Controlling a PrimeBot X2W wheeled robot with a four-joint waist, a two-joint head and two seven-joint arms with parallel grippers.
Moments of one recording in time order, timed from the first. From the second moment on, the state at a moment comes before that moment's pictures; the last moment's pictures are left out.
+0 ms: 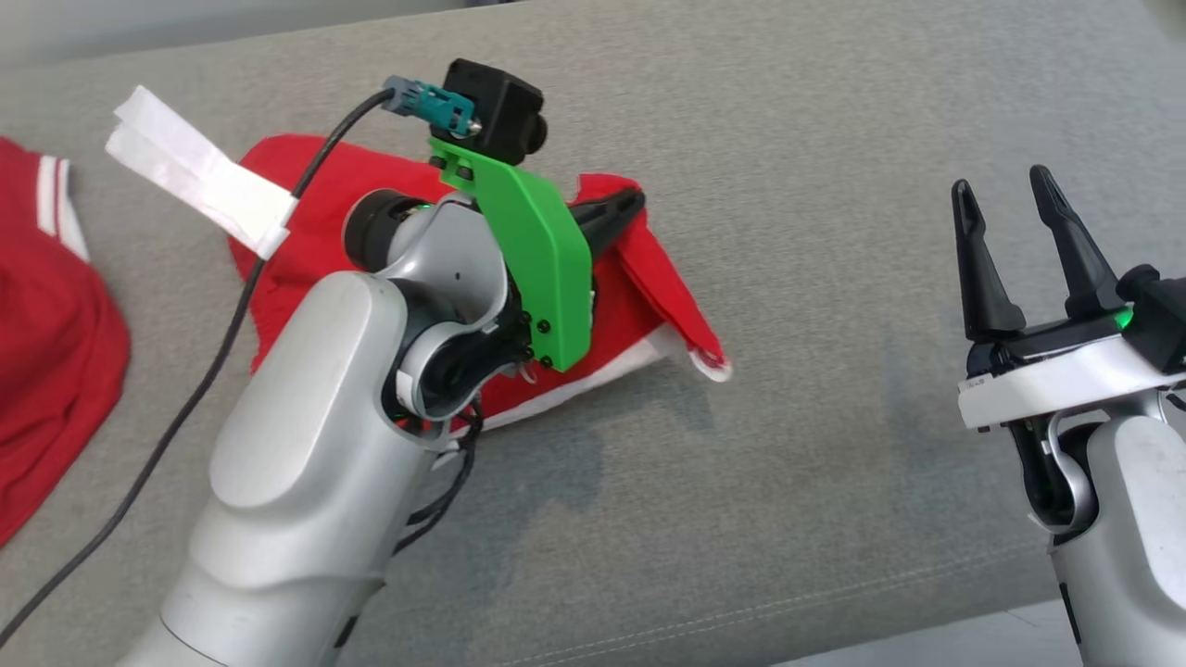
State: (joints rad) left arm -0.71 -0.02 -0.49 0.11 -0.75 -0.05 0.70; right arm -0.24 -0.18 0.09 0.10 0.23 0.12 -0.25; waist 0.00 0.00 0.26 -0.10
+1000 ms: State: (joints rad) left arm -0.84 0.04 -0.81 0.29 -0.99 0.09 0.34; right arm -0.15 -0.09 0.13 0.11 0.23 0.12 -0.25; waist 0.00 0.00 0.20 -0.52
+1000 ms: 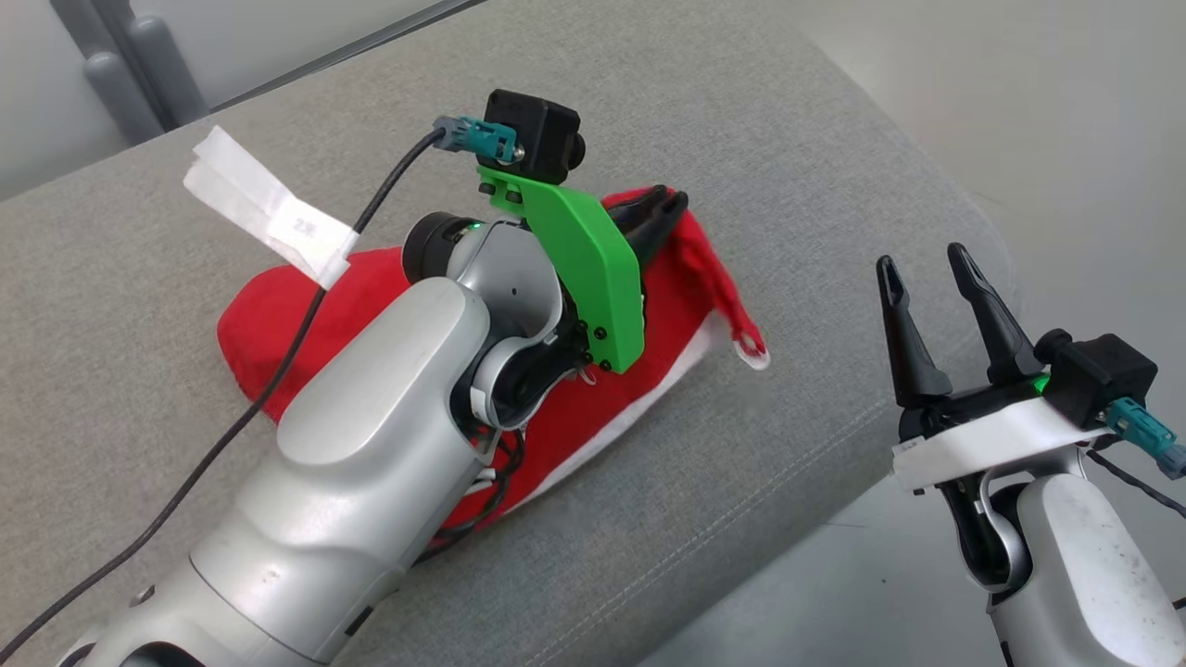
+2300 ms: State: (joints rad) left arm -0.38 0.20 -0.78 0.32 -0.84 0.12 -0.04; right arm 0.15 -0.18 -0.03 0.11 0.20 0.12 -0.25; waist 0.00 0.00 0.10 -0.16
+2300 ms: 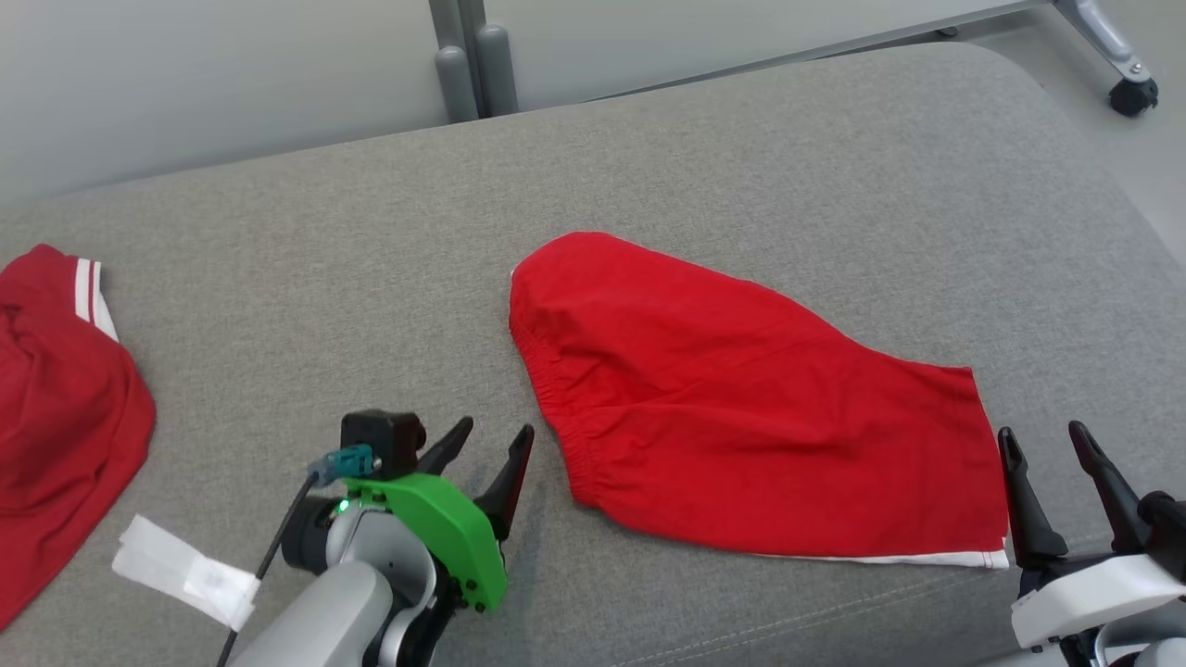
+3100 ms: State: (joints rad) left arm -0.20 0.24 -0.81 0.18 -0.85 0.12 0.09; right arm 0.20 -0.20 -0.01 0.31 0.24 0.12 -0.22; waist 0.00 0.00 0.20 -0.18
